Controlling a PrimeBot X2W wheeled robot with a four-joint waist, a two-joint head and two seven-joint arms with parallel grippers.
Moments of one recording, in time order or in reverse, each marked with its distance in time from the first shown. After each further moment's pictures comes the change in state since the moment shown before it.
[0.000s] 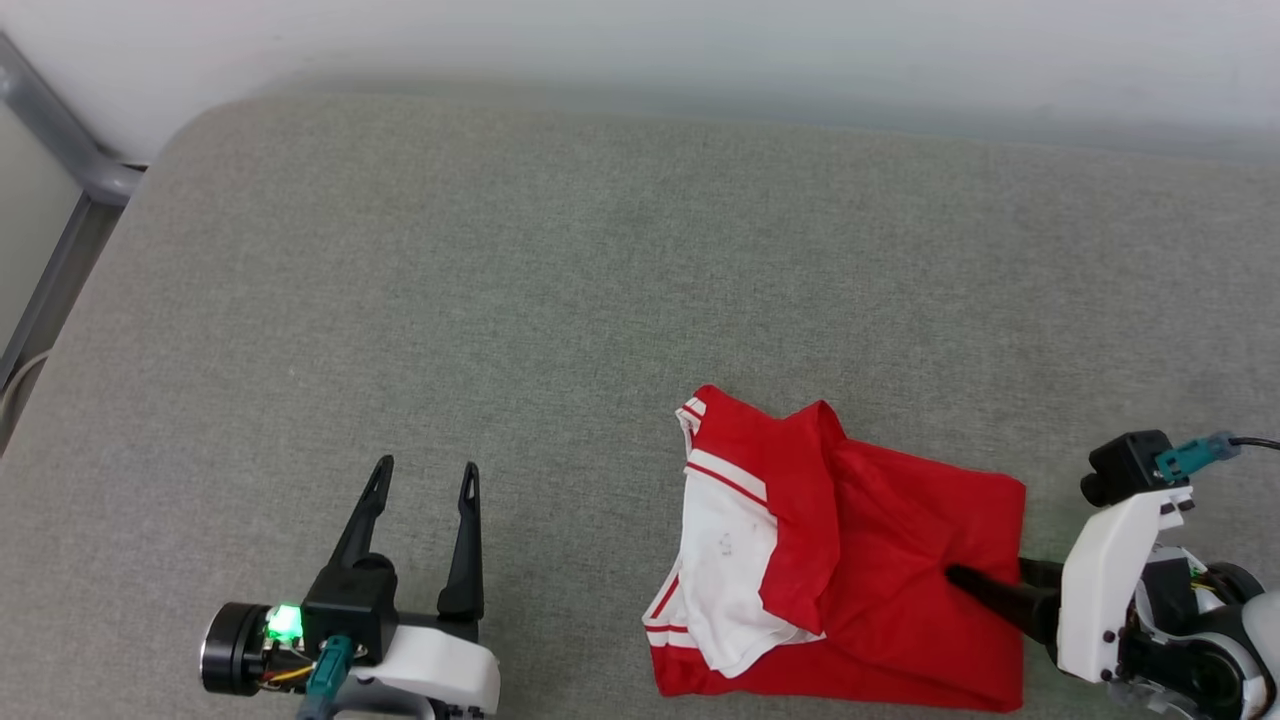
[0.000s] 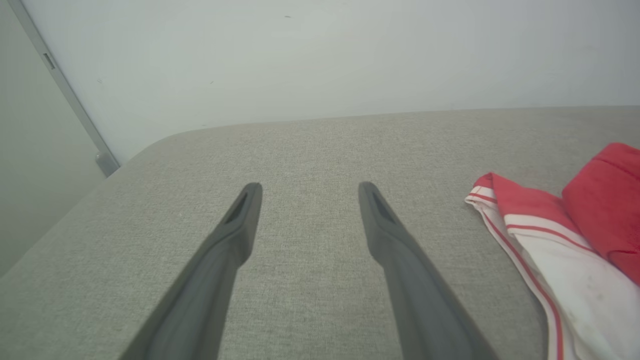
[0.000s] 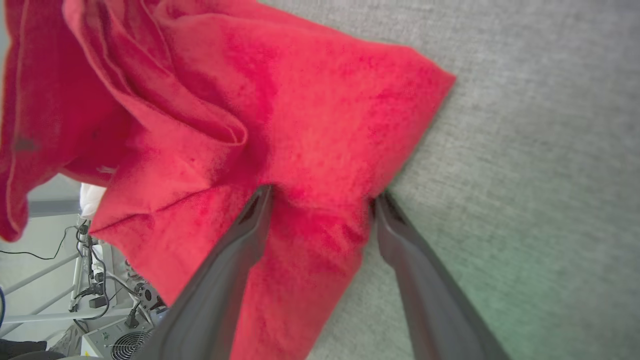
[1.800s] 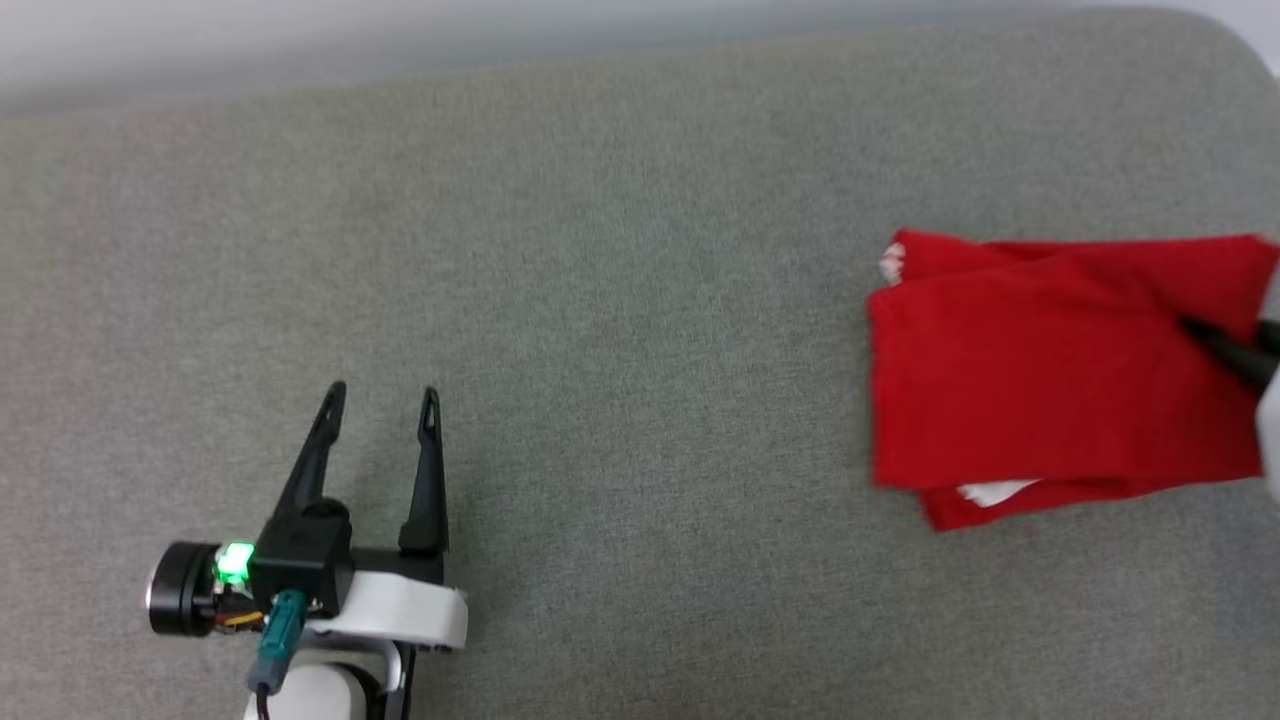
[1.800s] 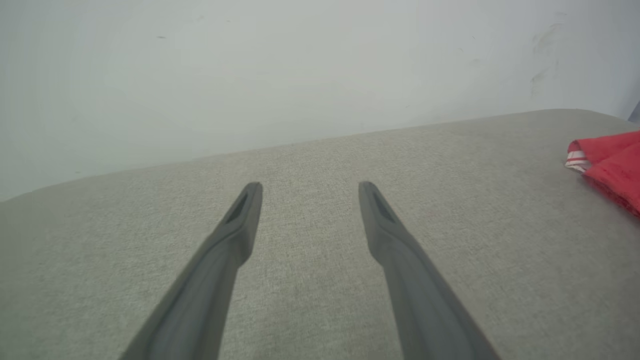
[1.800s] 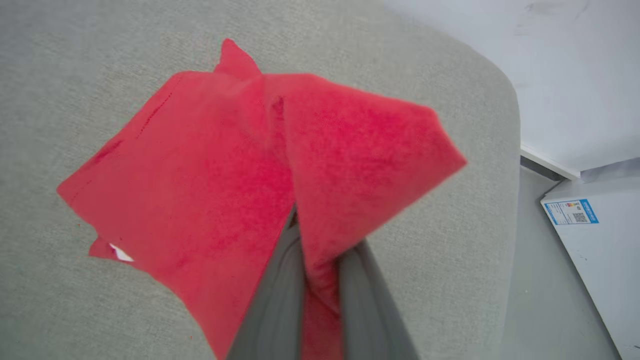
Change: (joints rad) left arm -0.068 0.013 0.048 -0.061 0.013 -0.008 -0.001; right arm -0.291 -0.398 0.164 -0.120 -0.172 0.000 -0.253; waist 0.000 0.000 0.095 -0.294
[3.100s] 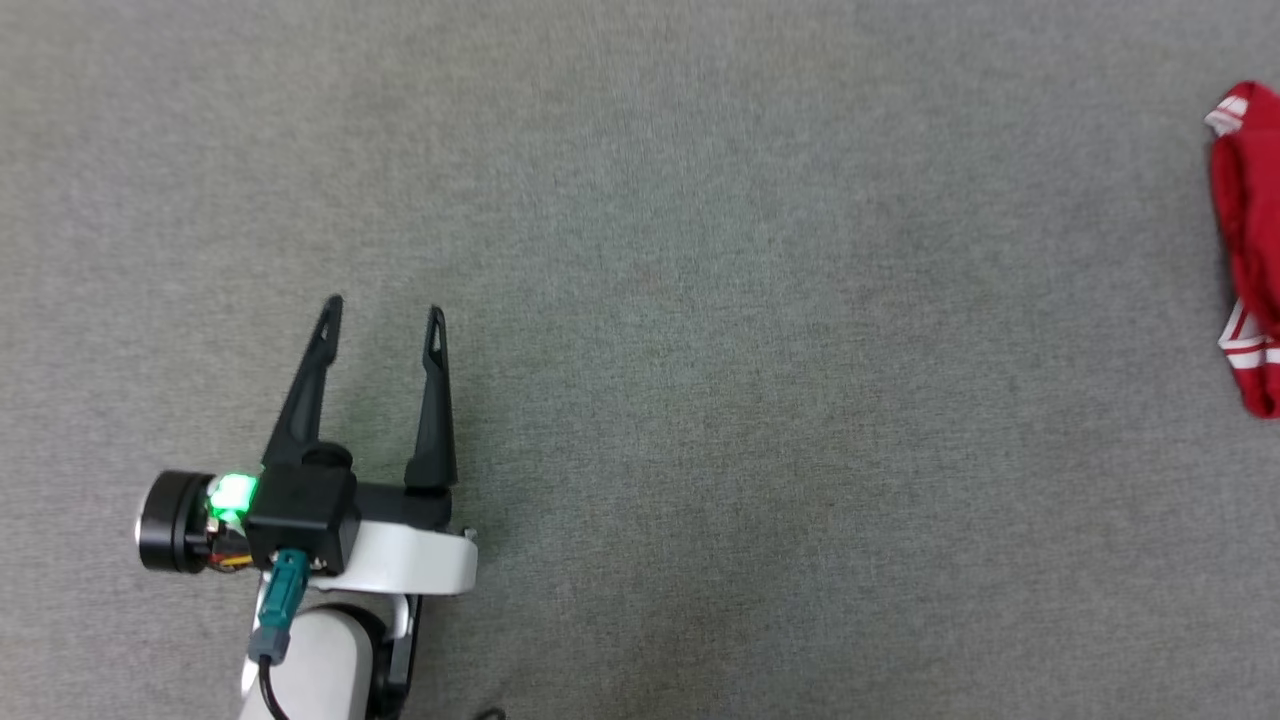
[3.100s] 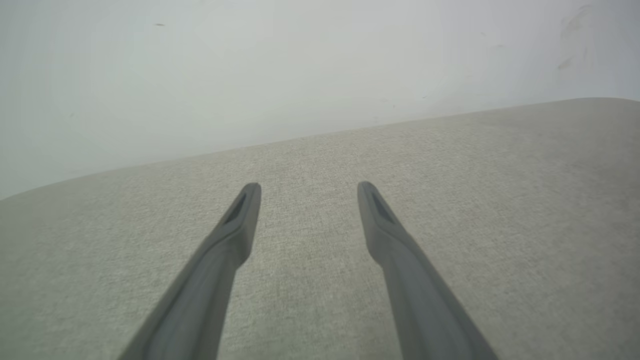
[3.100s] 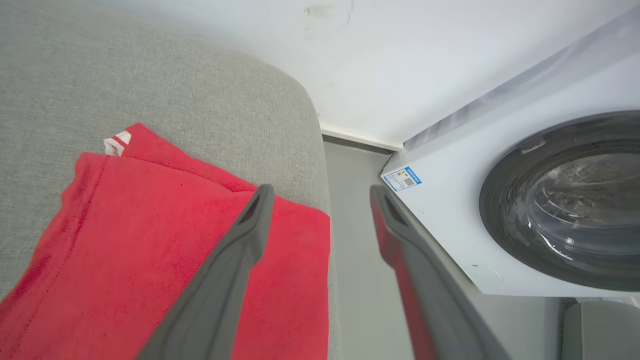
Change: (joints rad) left arm -0.103 0.030 -0.045 -0.070 0.014 0.032 0.000; right arm -0.146 0.042 -0.456 0.343 -0.406 0.000 -0.091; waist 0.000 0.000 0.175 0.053
